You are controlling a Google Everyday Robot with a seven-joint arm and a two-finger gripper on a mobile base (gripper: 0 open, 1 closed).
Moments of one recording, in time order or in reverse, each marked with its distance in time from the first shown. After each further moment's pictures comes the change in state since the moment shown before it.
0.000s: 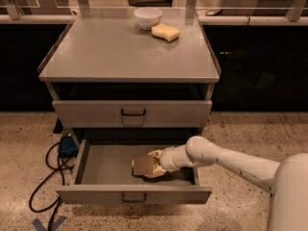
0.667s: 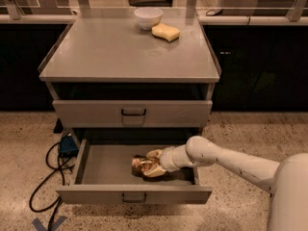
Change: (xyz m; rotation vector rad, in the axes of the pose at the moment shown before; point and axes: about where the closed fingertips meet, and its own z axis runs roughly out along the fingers) arm 0.000 0.000 0.000 0.000 0.000 0.000
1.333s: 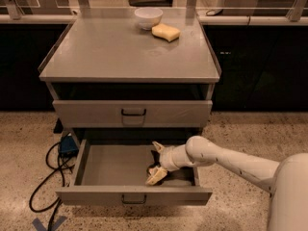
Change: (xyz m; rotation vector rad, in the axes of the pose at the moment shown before) arm 0.000 0.000 0.000 0.000 0.000 0.000
